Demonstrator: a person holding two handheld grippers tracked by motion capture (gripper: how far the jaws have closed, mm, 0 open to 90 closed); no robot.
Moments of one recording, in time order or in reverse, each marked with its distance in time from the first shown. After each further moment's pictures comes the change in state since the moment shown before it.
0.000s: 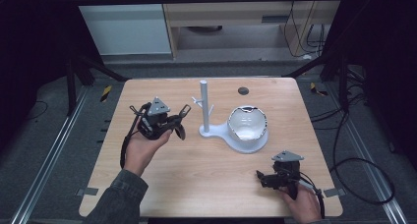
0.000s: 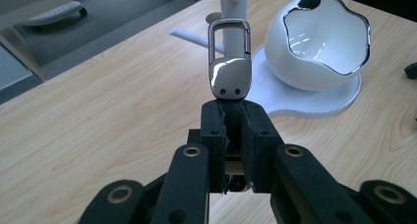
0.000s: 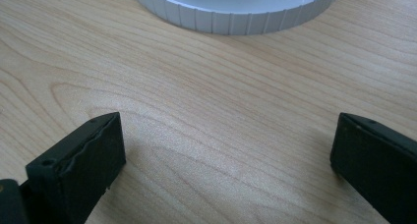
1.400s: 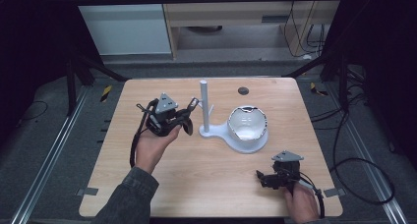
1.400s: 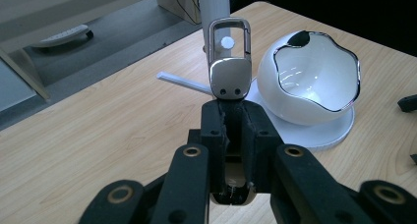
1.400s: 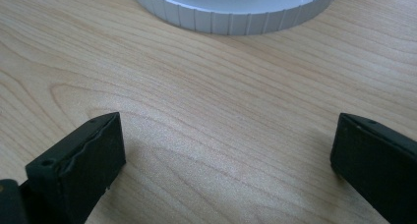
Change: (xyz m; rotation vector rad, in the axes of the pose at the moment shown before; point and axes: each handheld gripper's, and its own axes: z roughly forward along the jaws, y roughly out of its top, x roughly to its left) left arm -0.014 0.017 0.009 -0.074 0.015 -0.002; right arm 0.000 0.000 0.000 -0.001 -0.004 -0.001
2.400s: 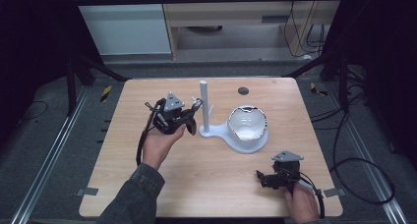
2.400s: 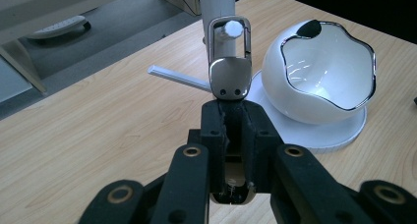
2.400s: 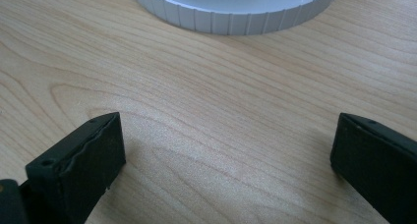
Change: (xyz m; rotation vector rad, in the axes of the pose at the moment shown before) left arm 0.000 -0.002 0.024 0.026 0.001 -0.009; right arm 0.000 0.000 0.000 0.002 0.002 0.006
